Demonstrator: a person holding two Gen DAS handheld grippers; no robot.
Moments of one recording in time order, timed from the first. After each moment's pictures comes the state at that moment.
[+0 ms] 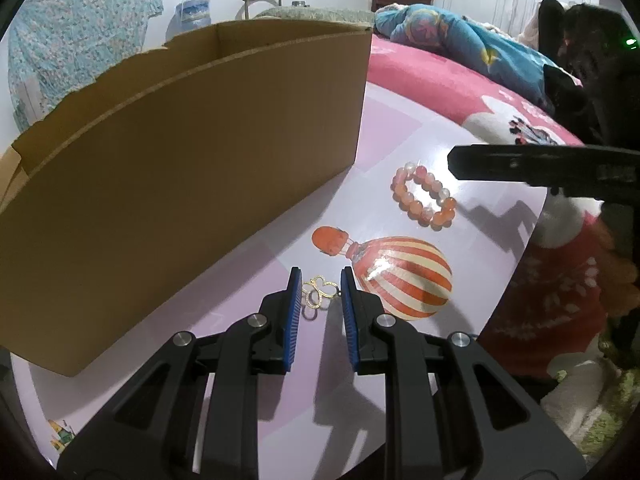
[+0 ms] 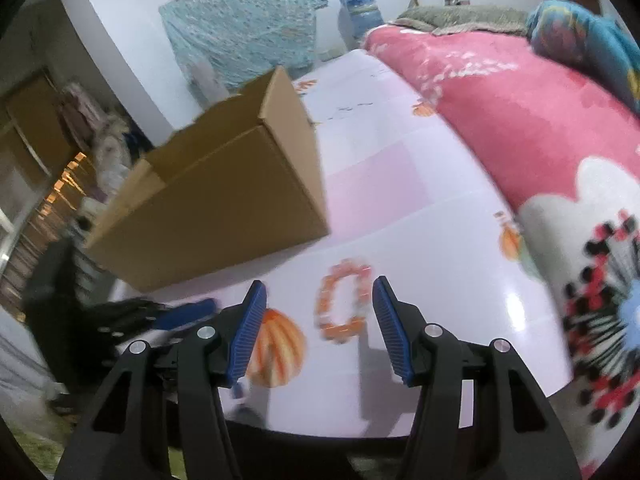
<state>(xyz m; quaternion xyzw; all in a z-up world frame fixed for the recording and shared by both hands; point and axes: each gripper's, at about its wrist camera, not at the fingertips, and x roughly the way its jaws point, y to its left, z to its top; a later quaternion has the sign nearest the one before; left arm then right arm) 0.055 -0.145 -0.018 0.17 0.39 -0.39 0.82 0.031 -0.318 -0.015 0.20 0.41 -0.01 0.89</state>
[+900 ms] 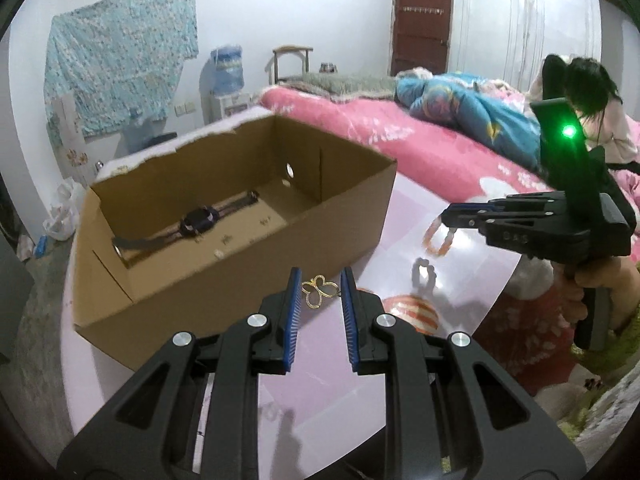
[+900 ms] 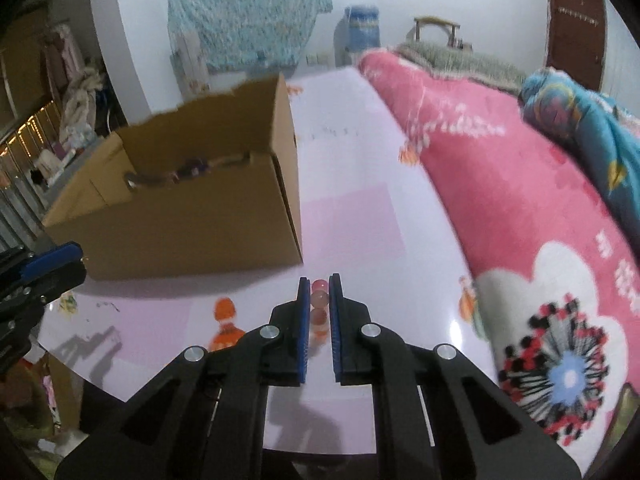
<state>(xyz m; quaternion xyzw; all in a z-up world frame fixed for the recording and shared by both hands) 0.042 -0.091 0.068 0.12 0.31 -0.37 0.87 0.046 -0.298 0.029 0.09 0.40 -0.06 0.91</state>
